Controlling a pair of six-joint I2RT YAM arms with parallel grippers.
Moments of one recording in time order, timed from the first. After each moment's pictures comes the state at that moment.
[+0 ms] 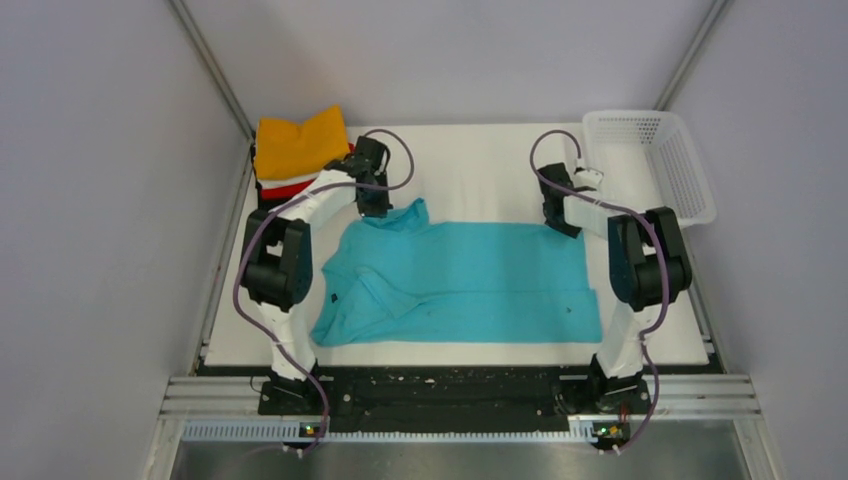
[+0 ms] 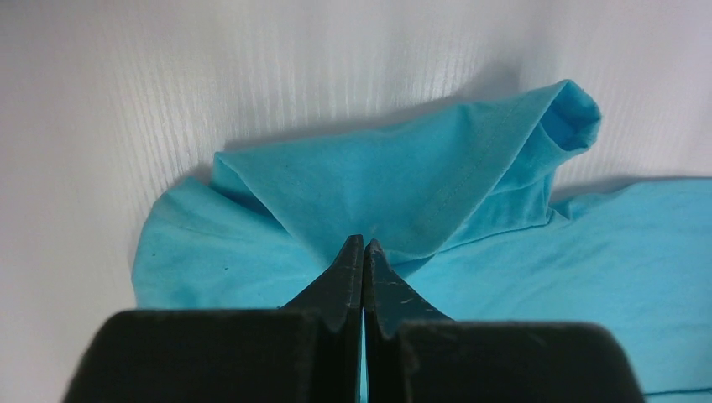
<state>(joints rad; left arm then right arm) -0.32 1.95 1.51 -0.62 -0.03 -0.40 0.21 1.88 1.17 -0.41 0.60 0.66</state>
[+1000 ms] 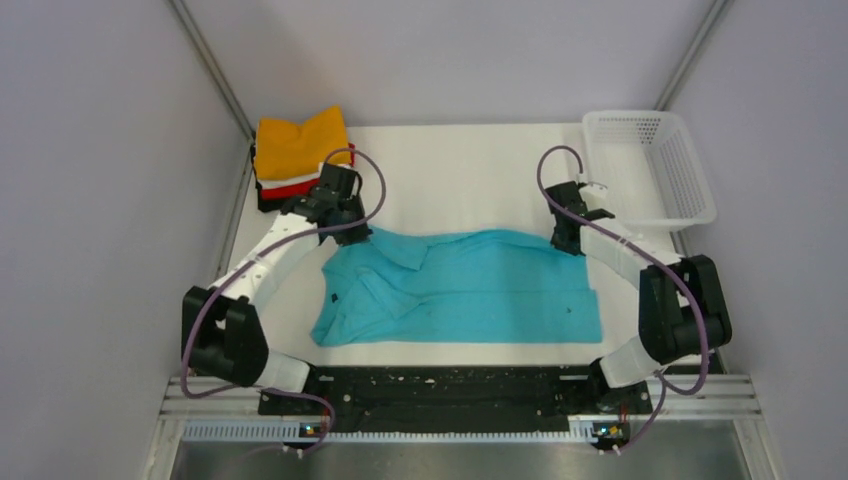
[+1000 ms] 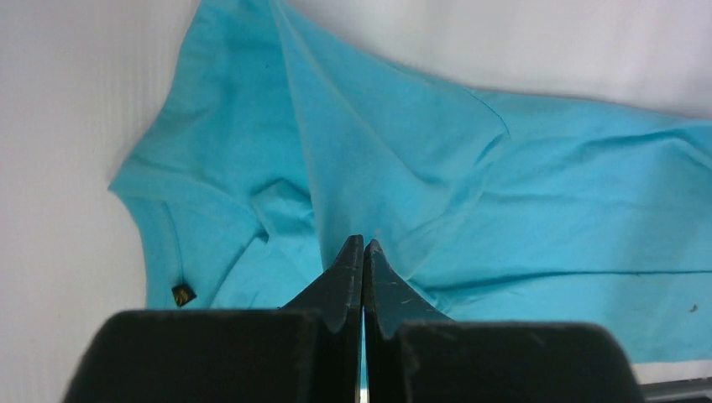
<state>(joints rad) -0.32 1.48 1.16 -0.66 -0.01 -0.53 0.26 1.55 0.93 -0.44 0.51 0.60</state>
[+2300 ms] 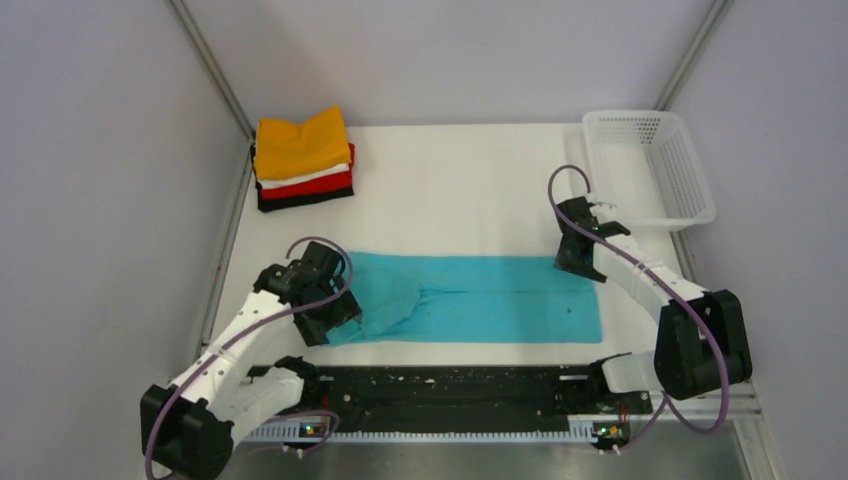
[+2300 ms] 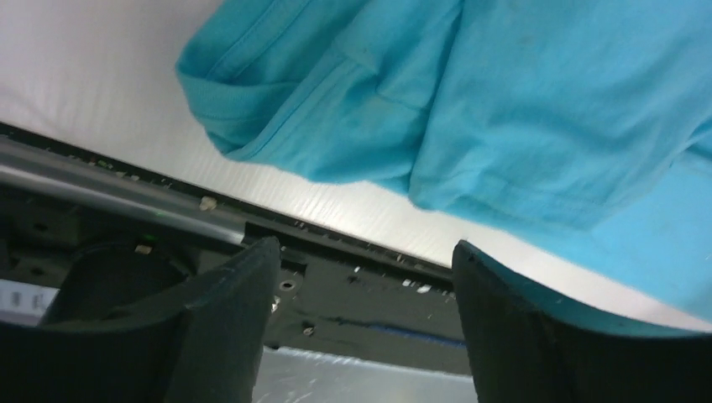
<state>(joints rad) -0.38 0.97 0.71 -1.08 -0.03 -0.94 0.27 1.36 0.84 -0.67 0.48 0.58</state>
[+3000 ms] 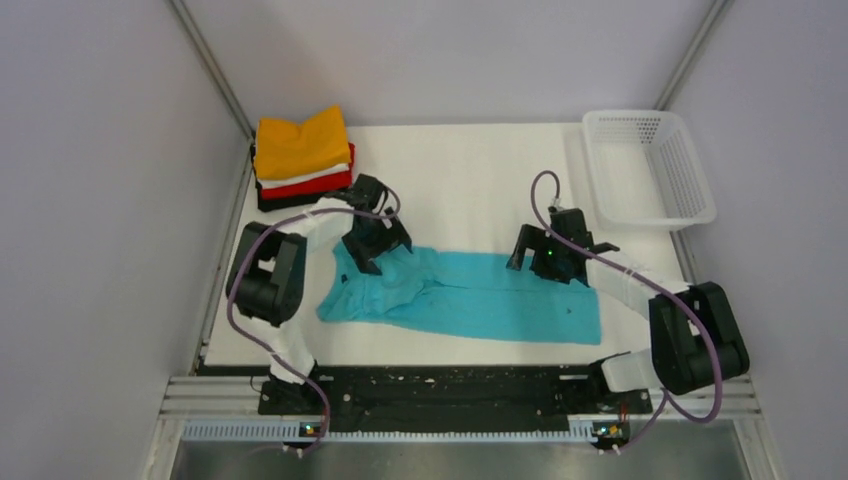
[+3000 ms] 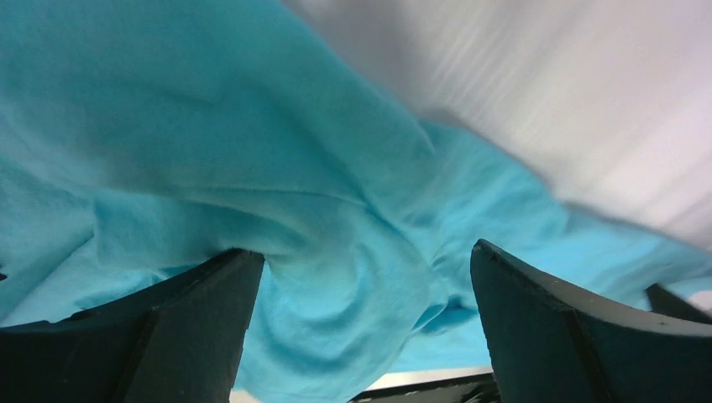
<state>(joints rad) -0.35 1.74 1.08 -0.61 0.14 -0.89 0.29 1.38 0.66 -0.22 -0.12 0.53</state>
